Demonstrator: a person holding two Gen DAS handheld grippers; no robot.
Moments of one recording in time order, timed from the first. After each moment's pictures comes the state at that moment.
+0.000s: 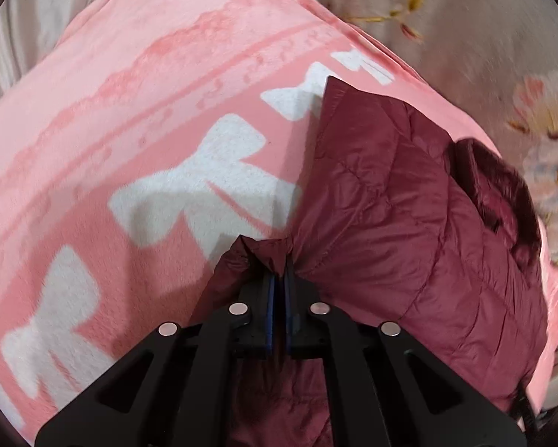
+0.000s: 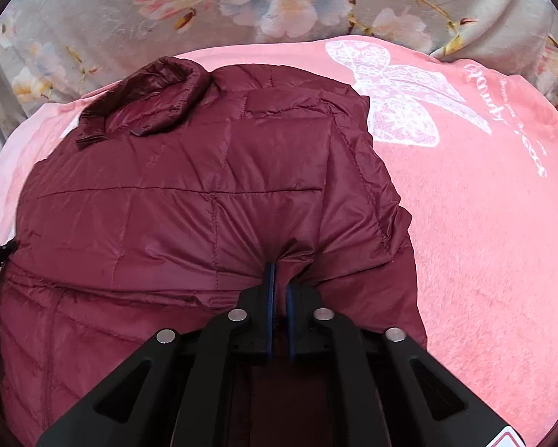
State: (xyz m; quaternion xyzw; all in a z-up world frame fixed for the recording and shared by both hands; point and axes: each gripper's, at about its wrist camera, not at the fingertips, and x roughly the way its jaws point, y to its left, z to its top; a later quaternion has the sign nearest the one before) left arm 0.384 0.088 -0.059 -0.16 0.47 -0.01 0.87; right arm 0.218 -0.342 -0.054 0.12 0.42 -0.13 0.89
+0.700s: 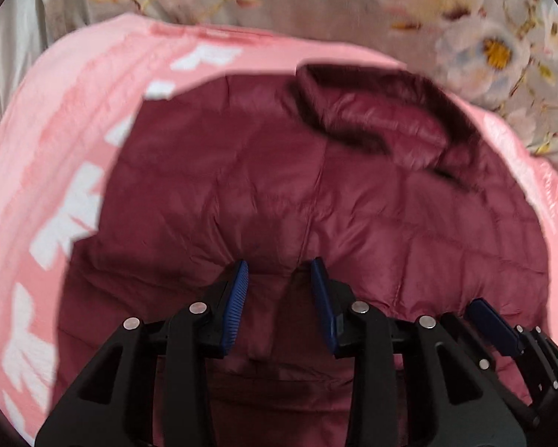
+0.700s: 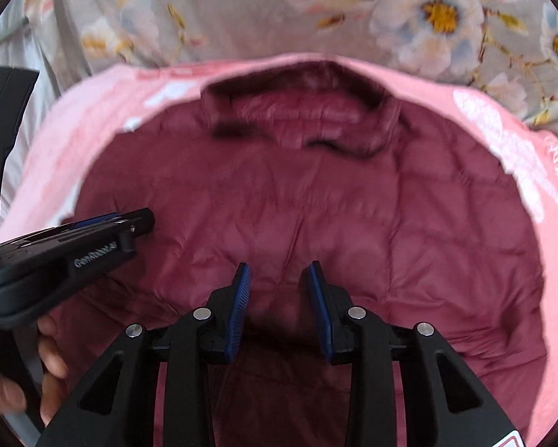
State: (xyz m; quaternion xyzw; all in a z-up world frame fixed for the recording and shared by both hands) left arm 0.356 -0.059 -0.044 0.00 0.46 -0.10 0.88; right arm 0.279 -0.195 -0.045 0.06 0.41 -0.05 0.91
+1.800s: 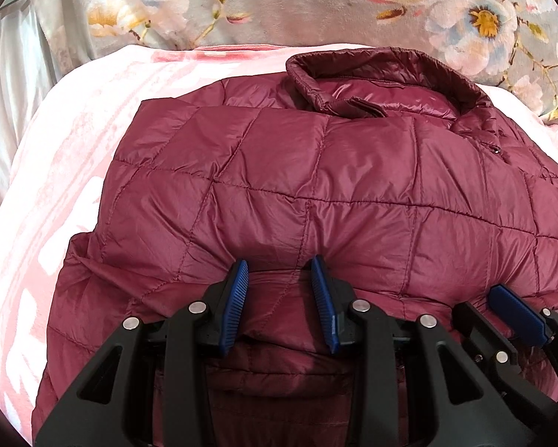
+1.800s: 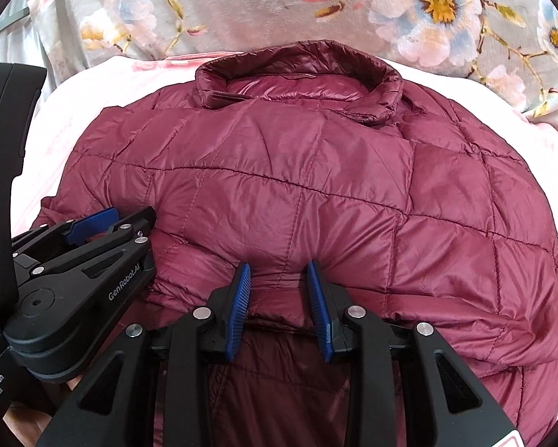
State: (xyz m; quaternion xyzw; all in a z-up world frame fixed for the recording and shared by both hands) left arm 0.335 -0.075 -0.064 0.07 0.40 -0.07 0.91; right arm 0.276 -0.190 -0.066 0.05 0.39 -0.06 0.92
